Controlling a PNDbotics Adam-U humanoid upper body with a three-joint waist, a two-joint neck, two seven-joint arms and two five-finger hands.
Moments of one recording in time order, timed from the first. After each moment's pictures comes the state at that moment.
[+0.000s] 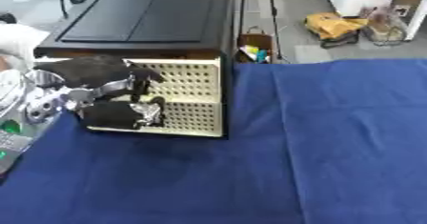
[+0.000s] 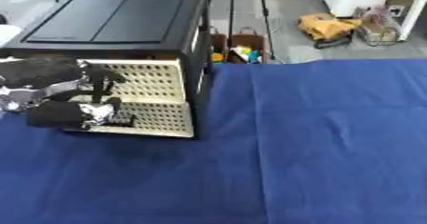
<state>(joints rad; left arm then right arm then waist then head) -0.68 0.85 -0.25 -1.96 -0.76 0.33 -0.89 -0.95 -0.21 0.01 -1.98 0.32 0.34 -0.20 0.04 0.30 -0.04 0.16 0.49</state>
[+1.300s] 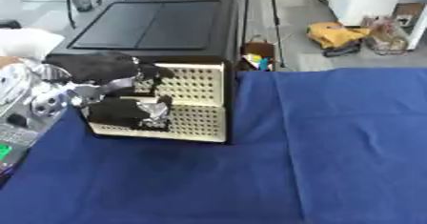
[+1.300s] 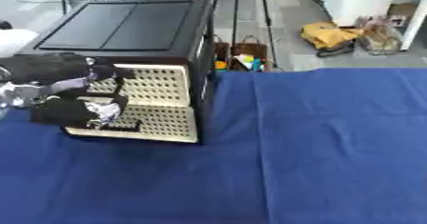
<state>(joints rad) -0.70 0.84 -0.25 -1.98 -0.72 0.24 -0.90 -0.94 -0.19 0.01 -1.98 0.32 0.34 -0.23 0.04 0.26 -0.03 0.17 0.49</state>
